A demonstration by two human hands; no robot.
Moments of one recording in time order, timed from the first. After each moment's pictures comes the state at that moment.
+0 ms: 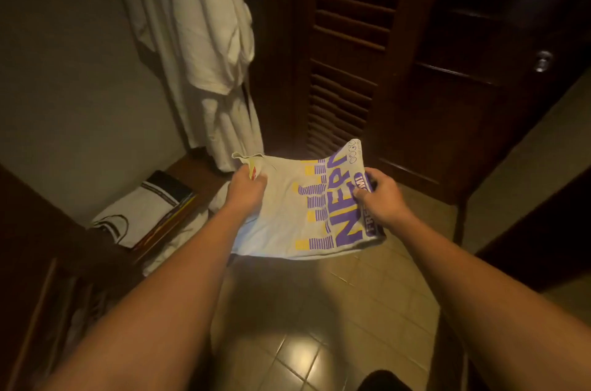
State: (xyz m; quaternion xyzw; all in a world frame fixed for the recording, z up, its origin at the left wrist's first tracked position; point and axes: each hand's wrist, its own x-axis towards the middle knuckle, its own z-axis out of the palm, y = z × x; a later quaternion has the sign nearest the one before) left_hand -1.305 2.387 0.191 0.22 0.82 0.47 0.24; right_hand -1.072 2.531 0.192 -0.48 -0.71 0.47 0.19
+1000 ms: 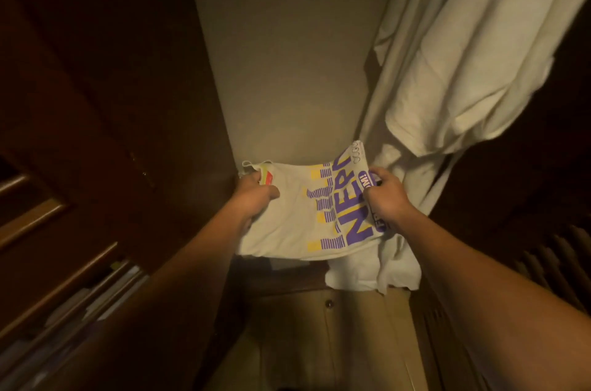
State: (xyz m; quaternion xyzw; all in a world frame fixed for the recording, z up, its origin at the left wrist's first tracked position) left_hand -1.530 2.341 0.166 -0.16 0.79 0.58 0.08; right_hand -1.519 2.602 0.161 -0.17 -0.79 0.58 -0.03
